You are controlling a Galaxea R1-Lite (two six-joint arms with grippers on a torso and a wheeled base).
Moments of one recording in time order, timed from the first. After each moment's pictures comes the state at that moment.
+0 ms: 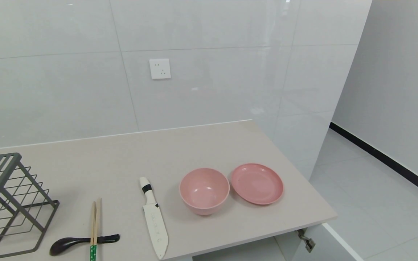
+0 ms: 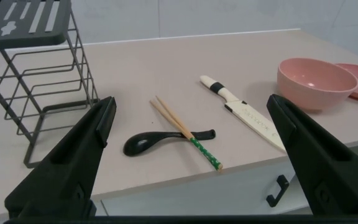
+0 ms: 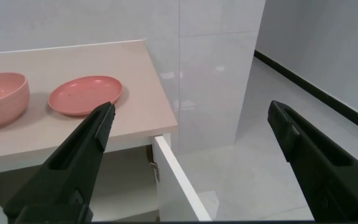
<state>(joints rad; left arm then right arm) 0.00 0.00 0.00 0.00 -0.03 -0.01 0.00 0.00 0.00 0.00 -0.03 -0.01</state>
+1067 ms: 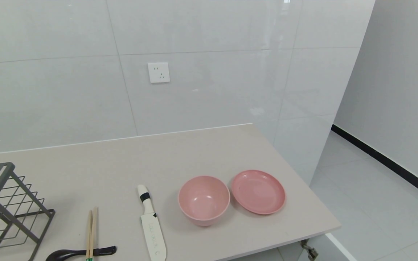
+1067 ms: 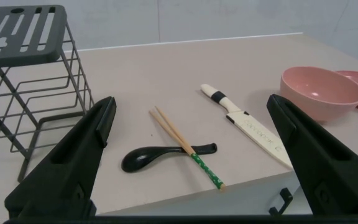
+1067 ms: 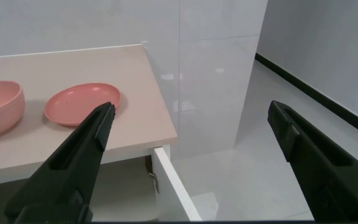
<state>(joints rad) 0.00 0.00 0.00 0.00 -0.03 0.00 0.00 0.00 0.00 -0.01 -0.03 -0.02</state>
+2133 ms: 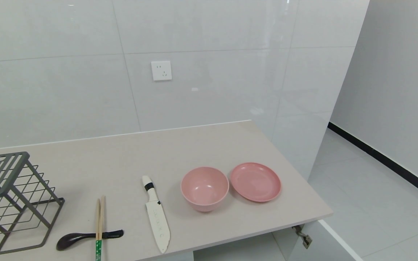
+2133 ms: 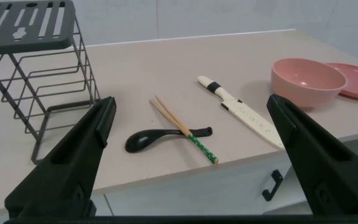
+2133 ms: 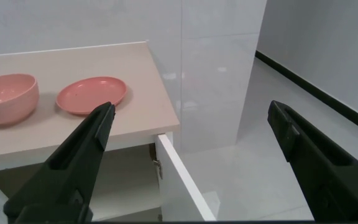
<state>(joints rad) 0.00 0.00 0.00 0.00 -0.04 0.00 0.00 0.00 0.00 0.00 -0.02 -0.01</state>
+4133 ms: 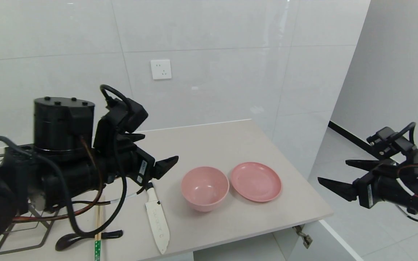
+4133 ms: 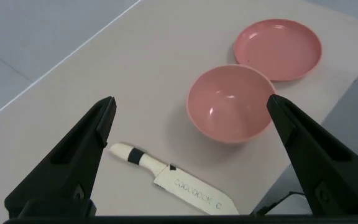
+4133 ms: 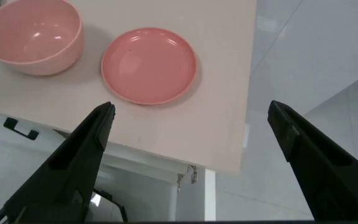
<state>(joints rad) -0.55 1.54 -0.75 -0.39 0.05 0.18 0.14 1.48 -0.43 -0.54 0.27 -0.21</state>
